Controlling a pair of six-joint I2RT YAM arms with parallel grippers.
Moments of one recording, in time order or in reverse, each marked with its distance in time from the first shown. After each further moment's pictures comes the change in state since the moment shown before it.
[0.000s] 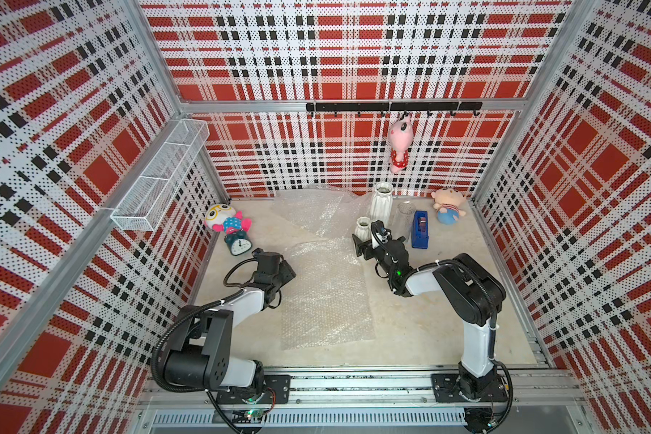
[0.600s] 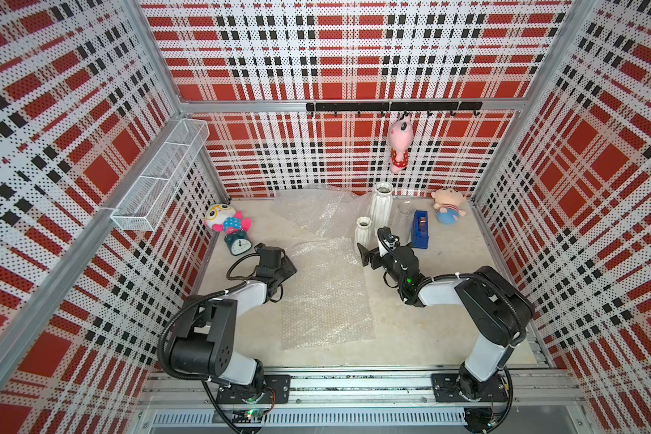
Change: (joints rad) left arm 0.000 0.058 0.062 0.009 0.004 0.011; right arm 0.010 -0.196 -0.151 -0.108 -0.002 -0.002
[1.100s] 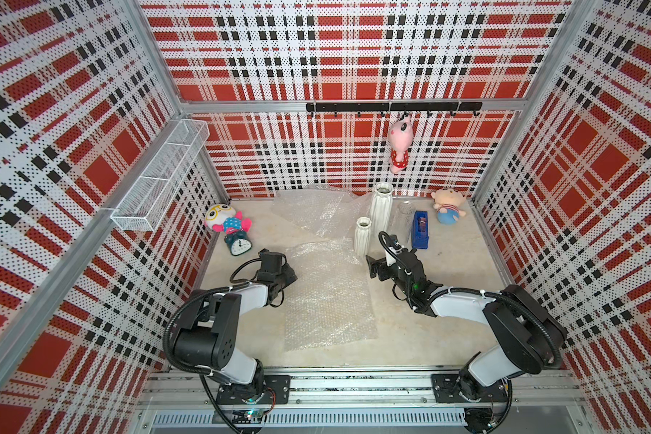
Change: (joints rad) left arm 0.000 0.094 -0.014 0.053 0.085 0.014; right arm 0.041 -0.221 -0.134 -0.265 0.080 0.068
